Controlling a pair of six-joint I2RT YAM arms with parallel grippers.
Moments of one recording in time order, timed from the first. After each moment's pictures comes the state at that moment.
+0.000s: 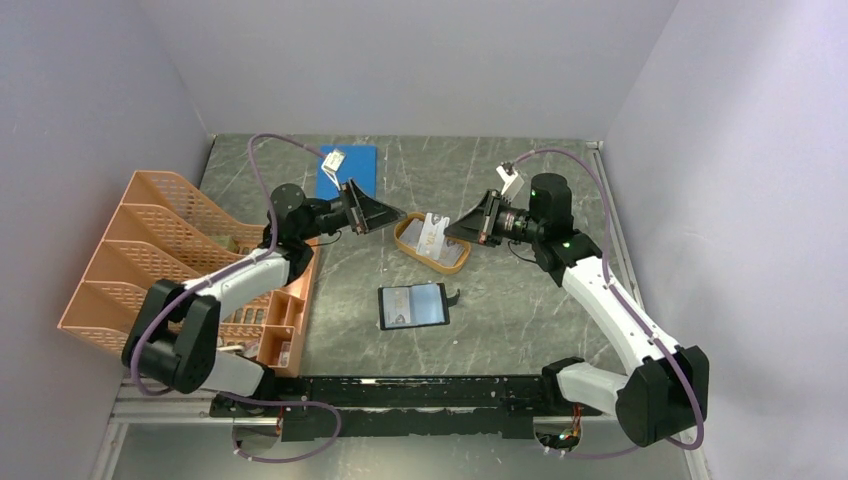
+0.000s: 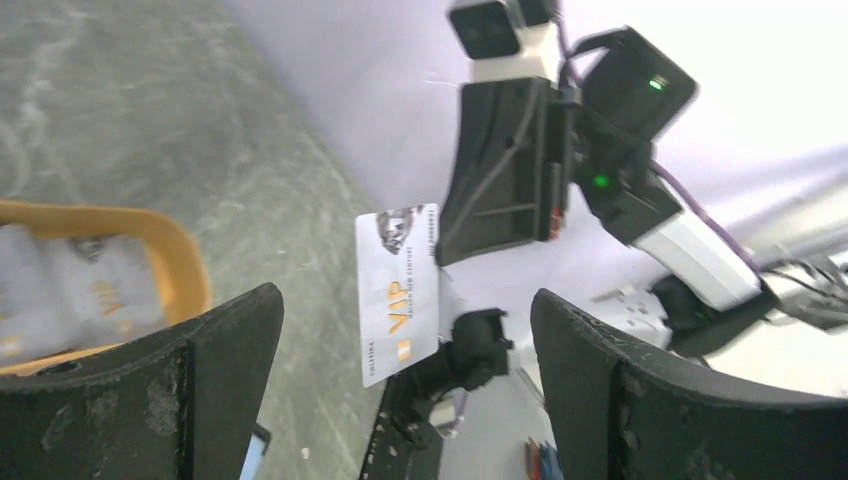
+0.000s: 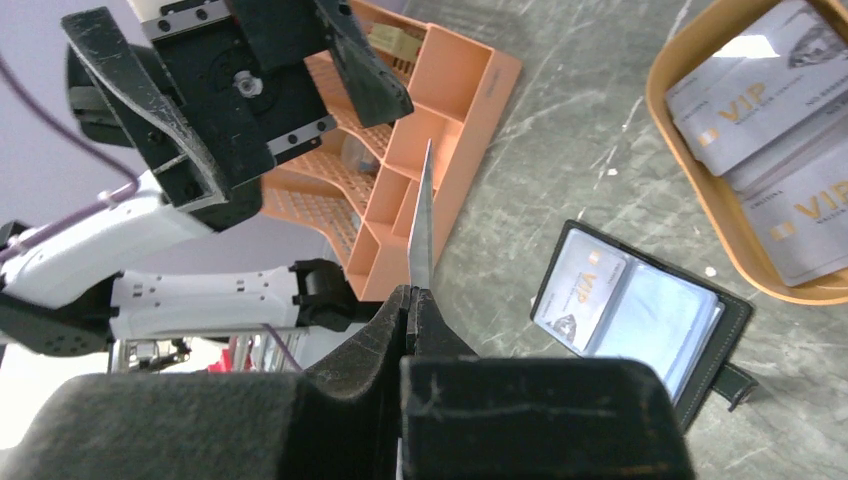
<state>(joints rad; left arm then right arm) -0.40 1.38 0.74 0.72 0.77 -0.99 0.32 1.15 0.89 -0.14 -0.72 0.74</state>
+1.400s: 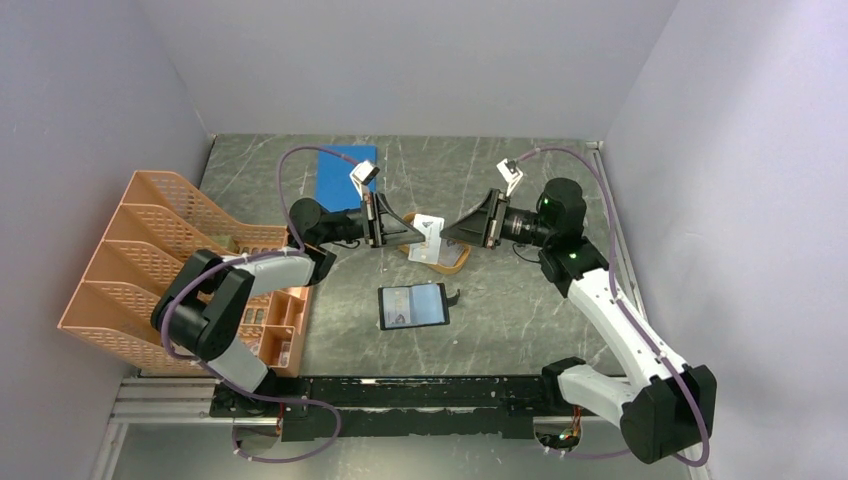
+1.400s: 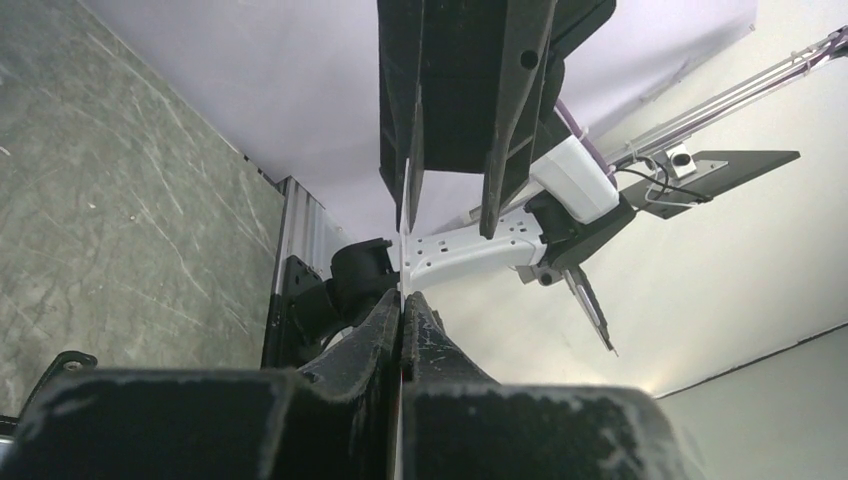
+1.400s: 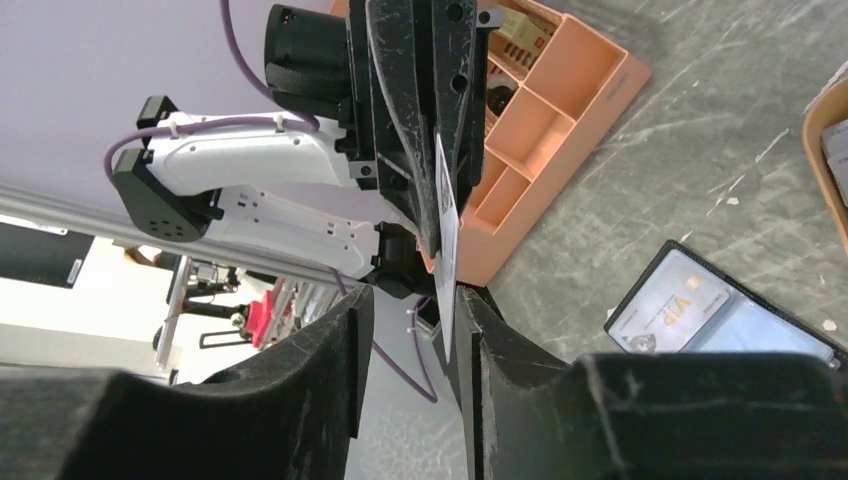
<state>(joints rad) -0.53 1.61 0.74 1.27 1.00 -1.39 0.32 1.08 0.87 0.02 -0.92 0.82</state>
